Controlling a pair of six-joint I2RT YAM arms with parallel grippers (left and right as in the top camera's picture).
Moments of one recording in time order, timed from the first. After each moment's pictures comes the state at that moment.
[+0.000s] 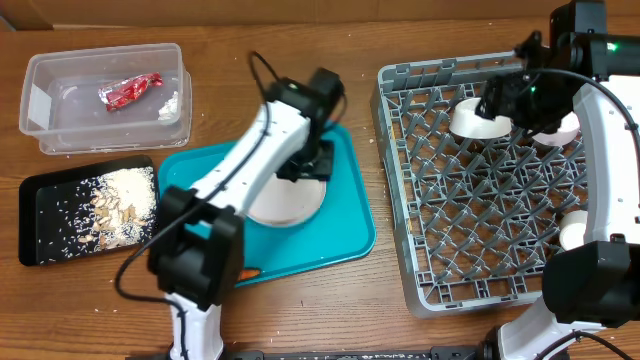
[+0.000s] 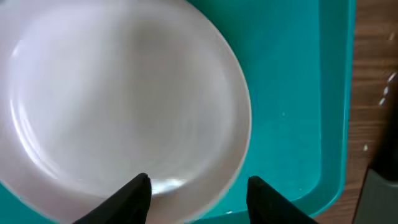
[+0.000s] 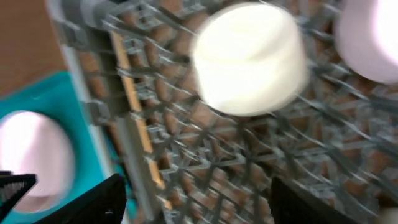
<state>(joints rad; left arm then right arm) -0.46 2.03 1.74 -1.27 0.03 -0.42 -0.10 1.83 1.90 -1.37 -0.25 0.10</state>
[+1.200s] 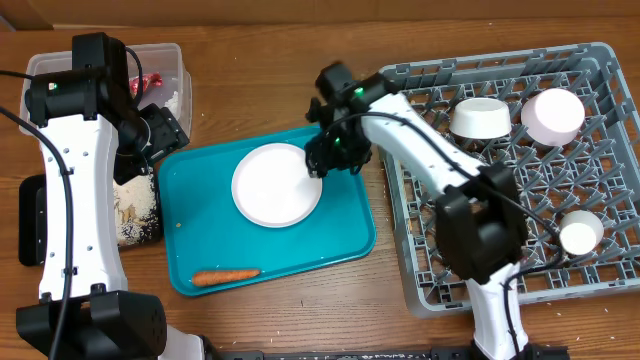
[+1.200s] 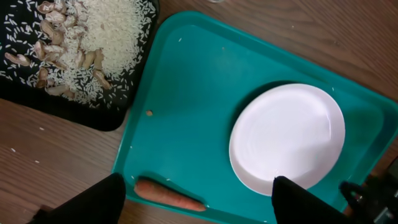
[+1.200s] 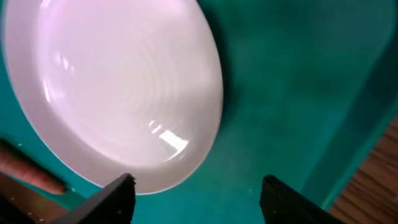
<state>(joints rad) 0.15 1.69 1.77 -1.47 0.01 -0.47 0.56 2.22 1.88 -1.12 -0.33 0.12</state>
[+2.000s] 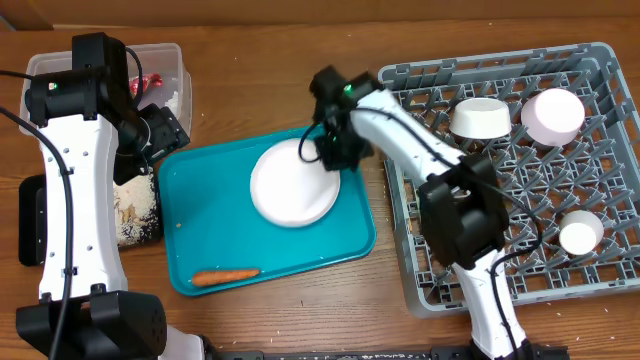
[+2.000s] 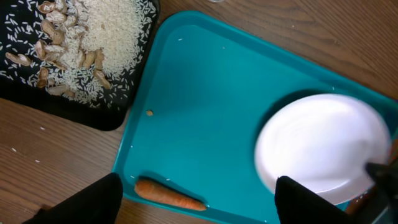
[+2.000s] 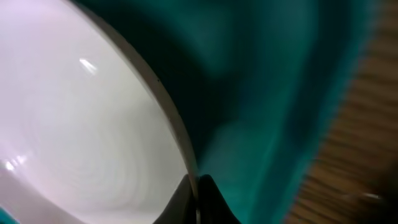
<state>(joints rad) 0.15 1.69 1.77 -1.47 0.01 -0.47 0.52 2.33 2.05 -1.24 -0.15 0.20</state>
